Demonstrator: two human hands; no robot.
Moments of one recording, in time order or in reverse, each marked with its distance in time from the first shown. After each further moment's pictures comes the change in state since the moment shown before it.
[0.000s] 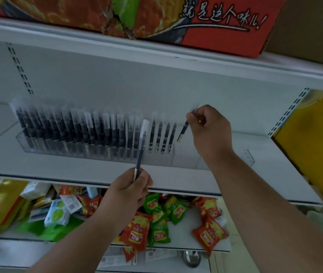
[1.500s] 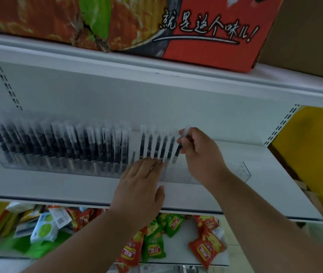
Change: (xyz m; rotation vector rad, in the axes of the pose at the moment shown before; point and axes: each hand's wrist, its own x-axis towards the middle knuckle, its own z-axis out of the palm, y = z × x) left_hand 0.066 -0.016 0.027 1.370 0.098 0.651; right_hand -0.001 0.029 0.002 -0.043 -0.268 -0.060
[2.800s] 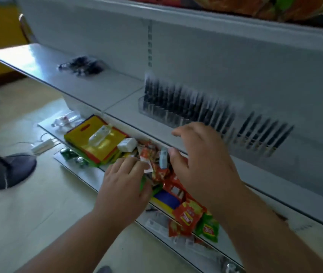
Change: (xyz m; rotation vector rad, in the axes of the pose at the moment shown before) left_hand -0.206 -0.047 -0.090 0.191 0.142 -0.576; right_hand -0.116 -0.160 0.064 -0.053 -0.240 -0.606
